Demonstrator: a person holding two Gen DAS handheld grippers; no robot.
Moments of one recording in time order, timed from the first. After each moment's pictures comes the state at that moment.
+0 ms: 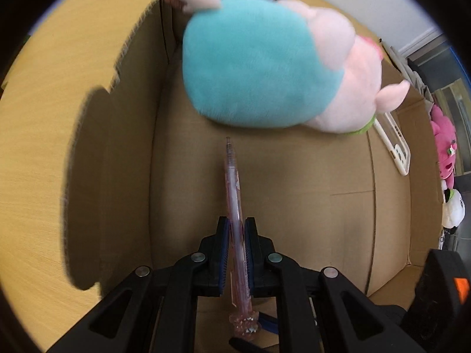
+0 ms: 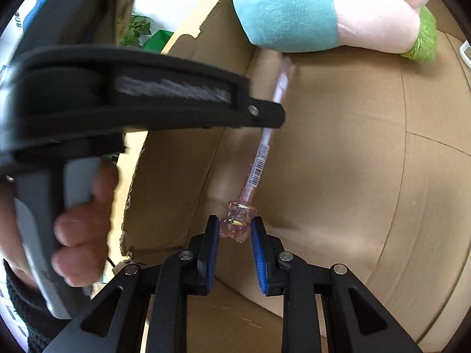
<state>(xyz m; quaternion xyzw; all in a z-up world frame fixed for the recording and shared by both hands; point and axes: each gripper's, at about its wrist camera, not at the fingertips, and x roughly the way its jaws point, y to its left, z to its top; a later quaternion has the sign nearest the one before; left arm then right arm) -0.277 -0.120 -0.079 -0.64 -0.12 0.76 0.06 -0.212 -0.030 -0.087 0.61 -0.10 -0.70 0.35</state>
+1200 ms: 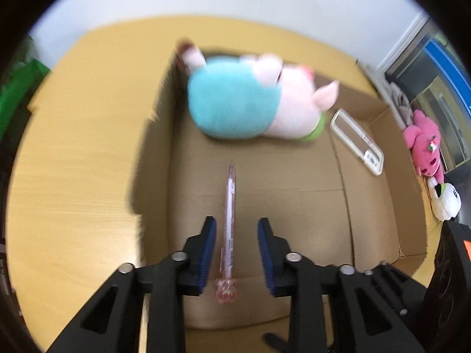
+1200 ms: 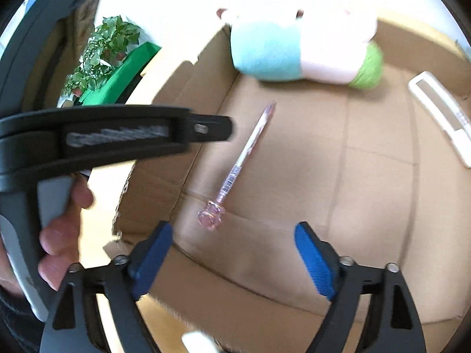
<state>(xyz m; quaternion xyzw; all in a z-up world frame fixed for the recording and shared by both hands) -0.206 -0.115 0.005 -0.53 -0.08 0.85 0.04 -0.192 0.009 -0.030 0.55 -0.02 -0.79 0.29</state>
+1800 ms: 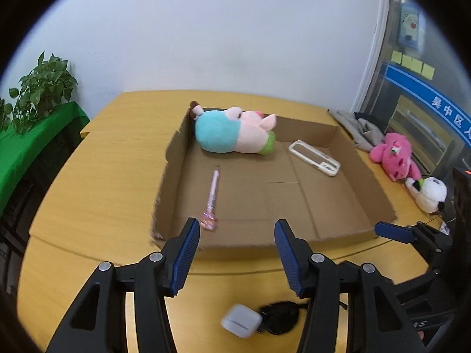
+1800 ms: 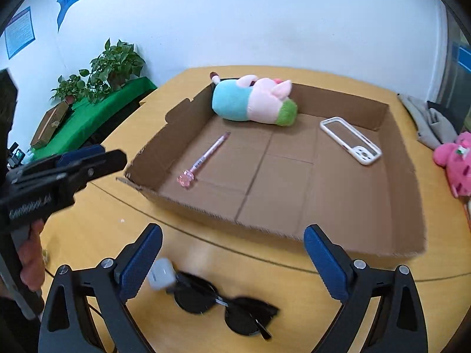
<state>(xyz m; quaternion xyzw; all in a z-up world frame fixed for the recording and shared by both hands) -0.019 -0.064 0.043 -0.36 -0.08 0.93 0.02 -0.041 0.091 0.015 0.41 0.05 -0.88 0.23</state>
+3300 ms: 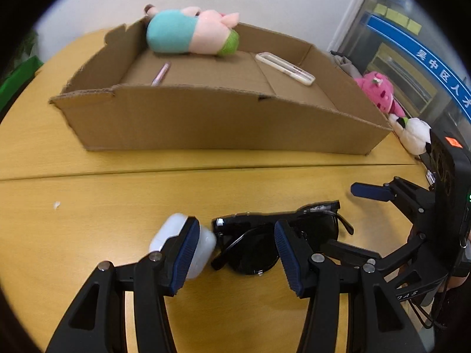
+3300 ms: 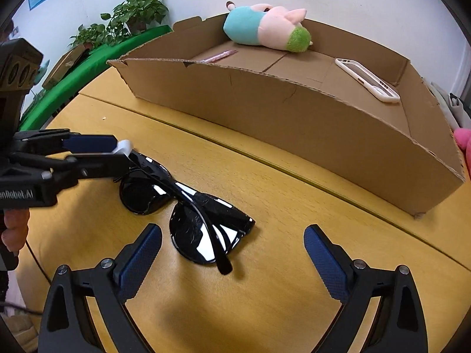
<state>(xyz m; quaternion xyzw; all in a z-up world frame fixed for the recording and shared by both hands) 0.000 -0.026 -0.079 -0.47 -0.08 0.87 0.11 -0.013 0.132 -0.098 0.46 0.12 -0.83 0.28</state>
